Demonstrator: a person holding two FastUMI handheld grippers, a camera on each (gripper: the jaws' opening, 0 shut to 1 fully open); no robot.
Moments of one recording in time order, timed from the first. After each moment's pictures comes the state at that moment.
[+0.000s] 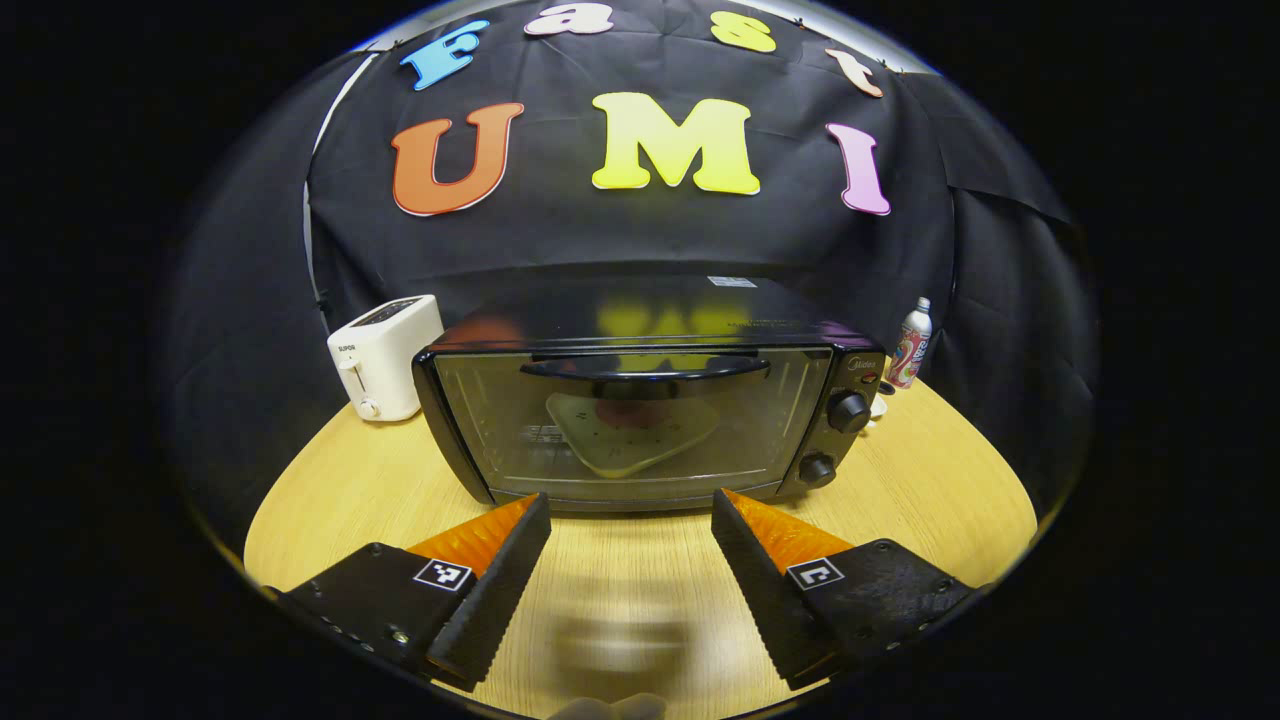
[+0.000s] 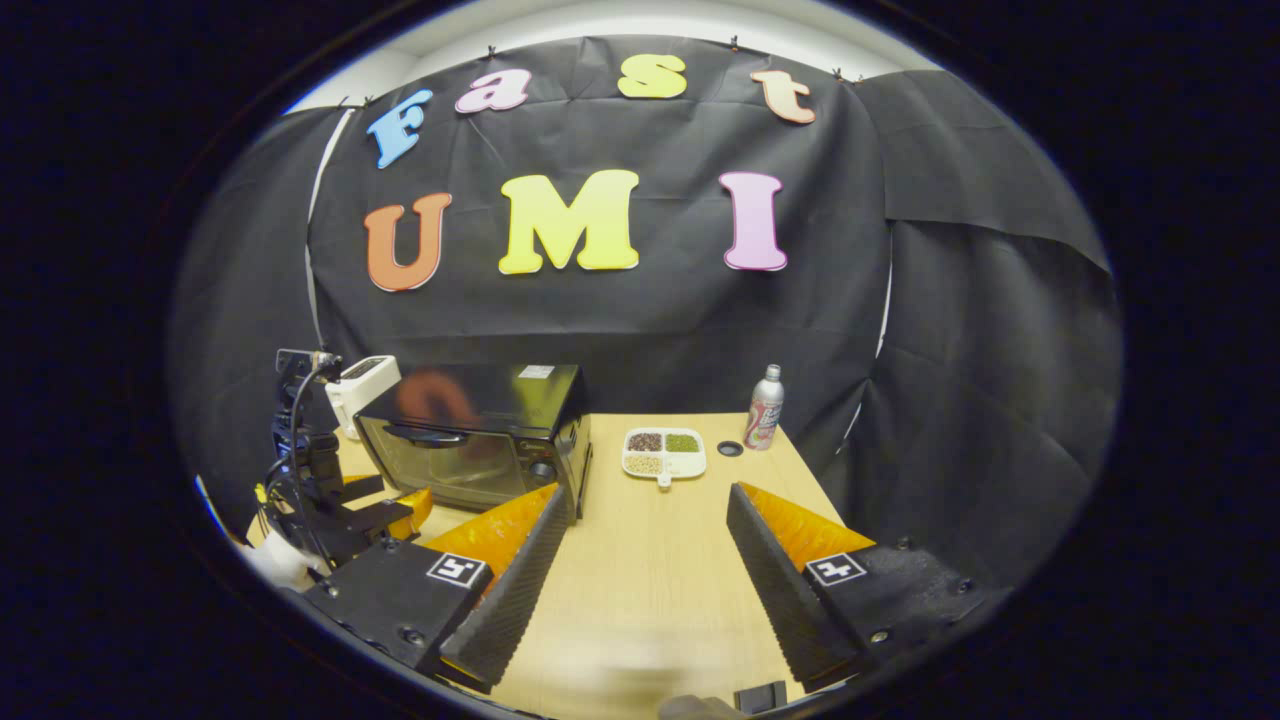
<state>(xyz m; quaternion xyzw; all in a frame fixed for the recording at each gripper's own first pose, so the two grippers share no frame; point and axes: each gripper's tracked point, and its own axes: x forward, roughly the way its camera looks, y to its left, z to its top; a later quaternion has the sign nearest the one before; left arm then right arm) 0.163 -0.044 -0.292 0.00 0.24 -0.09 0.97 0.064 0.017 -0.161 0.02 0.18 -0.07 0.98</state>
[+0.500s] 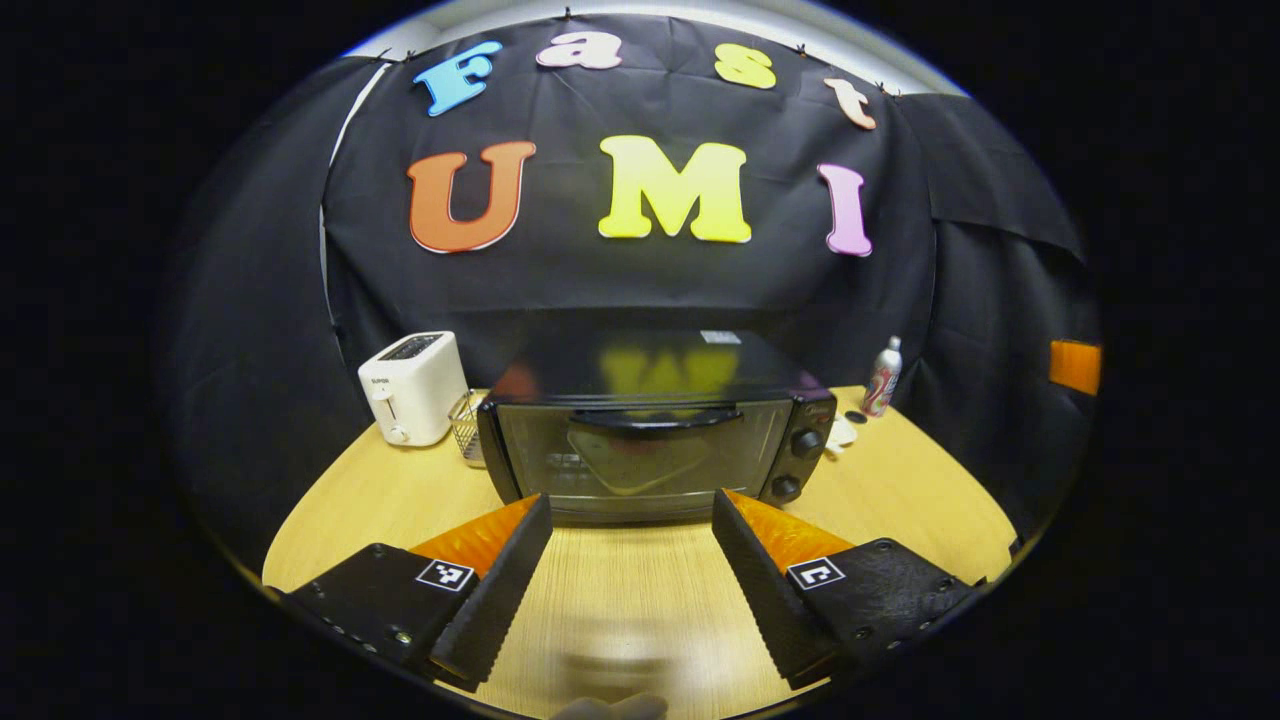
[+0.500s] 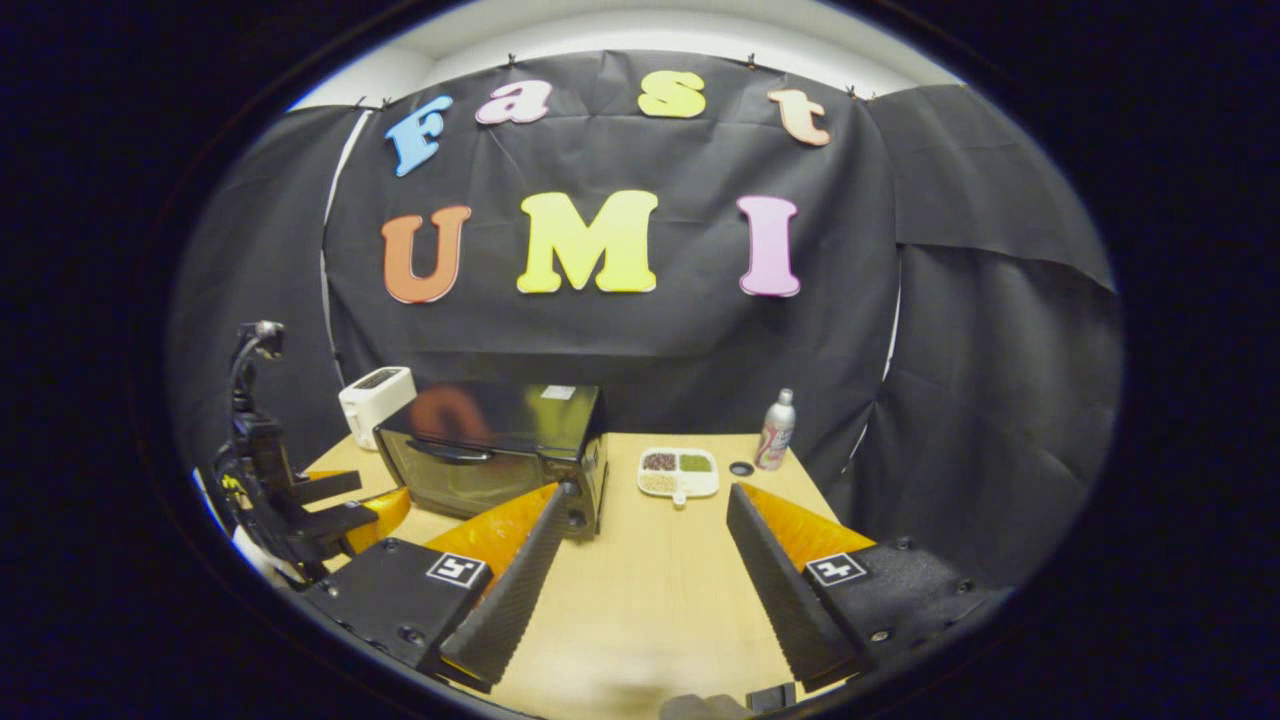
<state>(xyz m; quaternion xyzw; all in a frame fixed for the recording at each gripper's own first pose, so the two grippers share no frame) 0.112 -0.014 -0.207 -0.02 0.18 -0.10 0.98 0.059 0.050 -0.123 0.00 0.13 -0.06 0.99</state>
